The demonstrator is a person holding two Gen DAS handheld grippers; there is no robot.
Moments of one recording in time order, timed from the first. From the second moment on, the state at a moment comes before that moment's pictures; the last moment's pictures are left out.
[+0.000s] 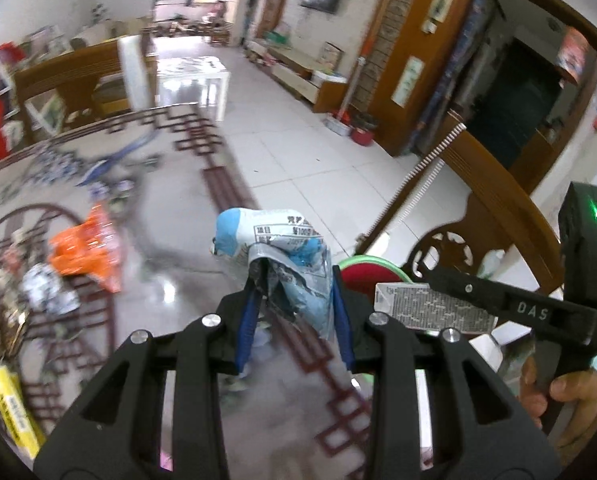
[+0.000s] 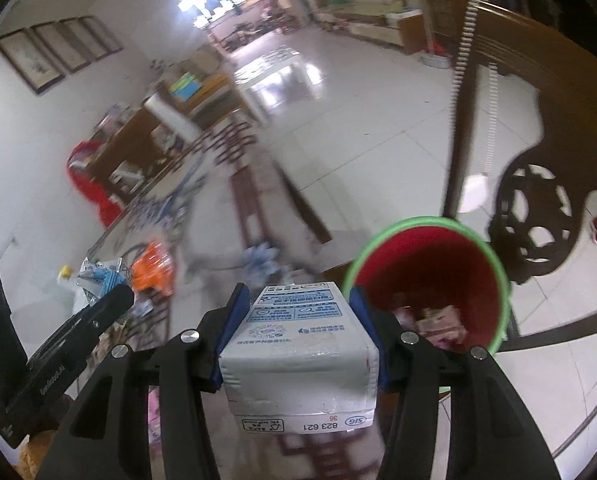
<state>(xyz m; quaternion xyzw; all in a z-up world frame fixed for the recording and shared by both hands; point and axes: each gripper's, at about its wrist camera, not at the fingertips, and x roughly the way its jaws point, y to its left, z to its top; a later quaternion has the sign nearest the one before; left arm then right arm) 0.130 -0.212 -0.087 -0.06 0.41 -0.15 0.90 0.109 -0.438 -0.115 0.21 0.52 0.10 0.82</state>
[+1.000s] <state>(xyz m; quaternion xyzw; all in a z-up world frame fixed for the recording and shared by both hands) 0.184 -0.295 -0.104 -0.04 0.43 -0.23 0.87 0.129 -0.534 -0.144 0.27 0.53 -0.02 0.80</state>
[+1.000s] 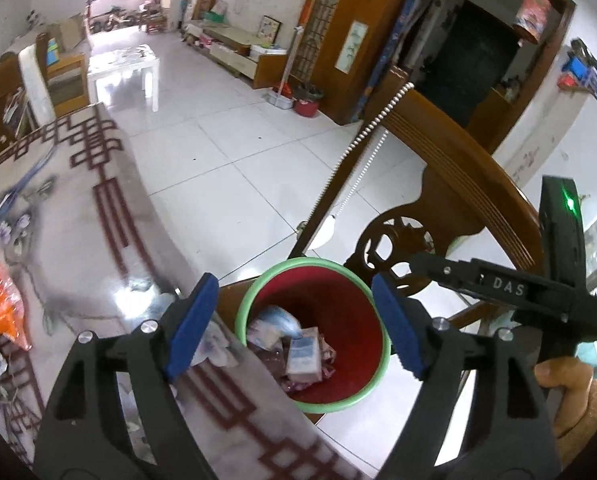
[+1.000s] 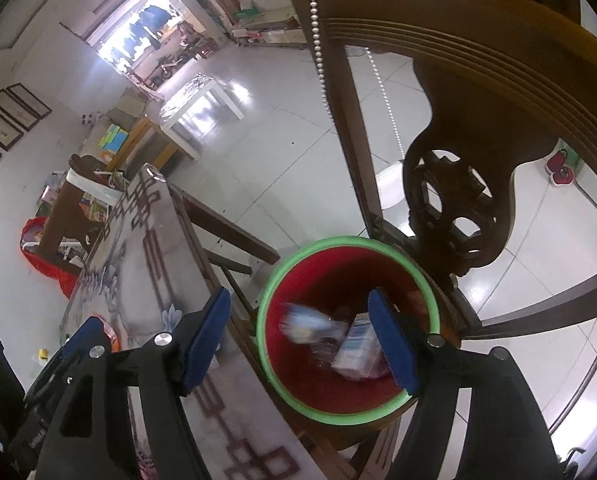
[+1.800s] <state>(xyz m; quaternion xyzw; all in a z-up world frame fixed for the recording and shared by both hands) 0.057 -0.056 -0.097 -0.14 0.41 -0.02 0.90 0.088 -0.358 -0.122 0.18 0.56 0.09 0.80</state>
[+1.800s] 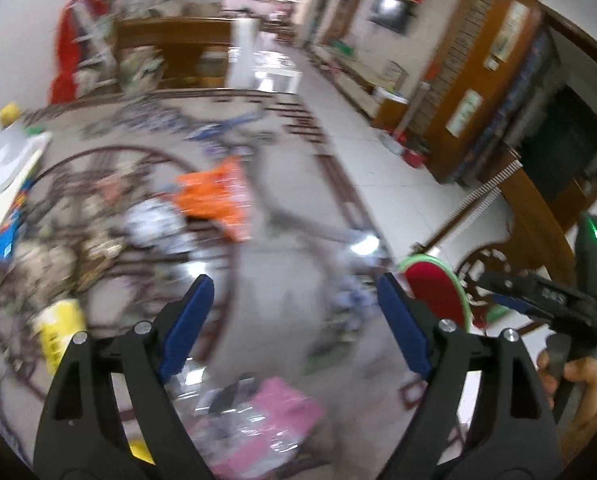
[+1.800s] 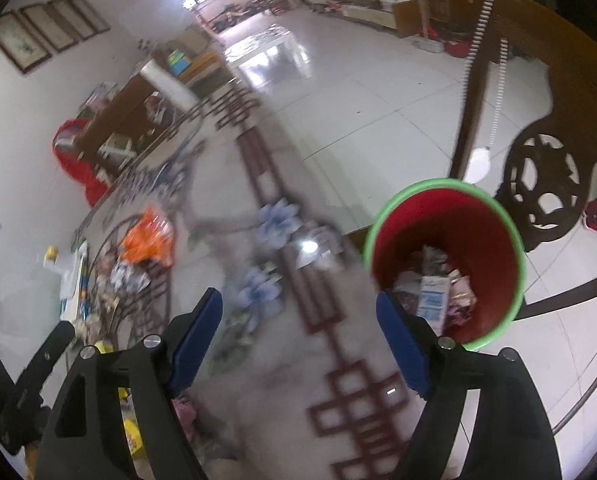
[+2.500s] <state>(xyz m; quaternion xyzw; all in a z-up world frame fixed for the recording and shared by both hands) 0.005 0.112 -0.205 -0.20 0.51 0.09 0.83 0.023 -0.236 -0.116 0.15 0.58 0.11 0.79</state>
